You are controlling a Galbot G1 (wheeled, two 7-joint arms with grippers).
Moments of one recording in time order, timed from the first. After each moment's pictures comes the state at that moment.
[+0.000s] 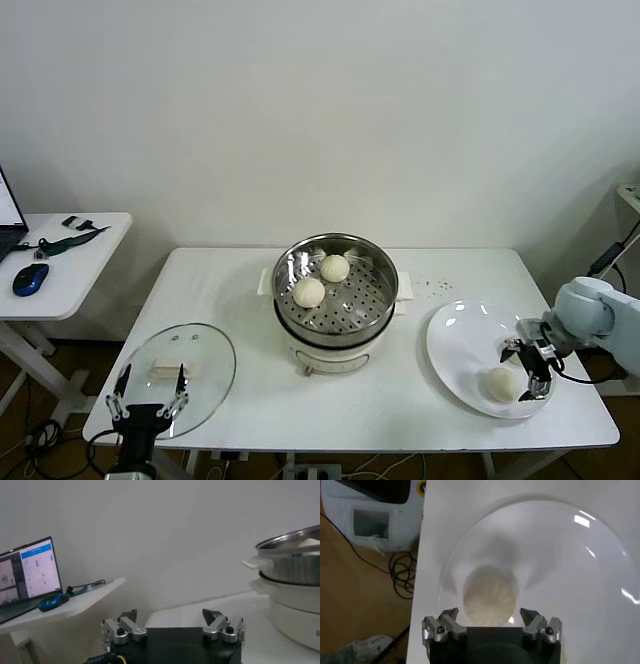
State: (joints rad) left arm 1.76 -1.56 -0.73 -2.07 0.14 -0.09 -0.04; right arm 0.04 0.42 -1.05 1.37 0.03 -0.13 -1.07
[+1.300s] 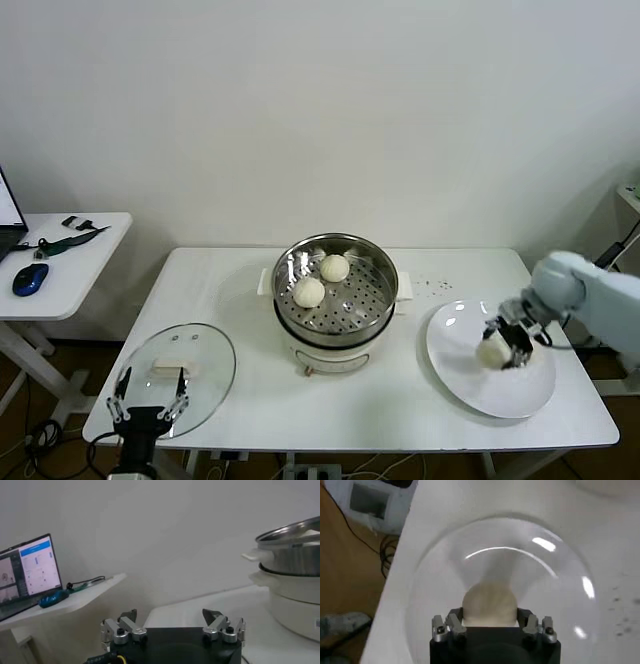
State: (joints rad) left arm 1.76 -1.56 -0.73 -2.05 0.15 -0.08 -0.04; right arm 0.31 0.58 -1.16 1.30 -0.07 0.14 -1.14
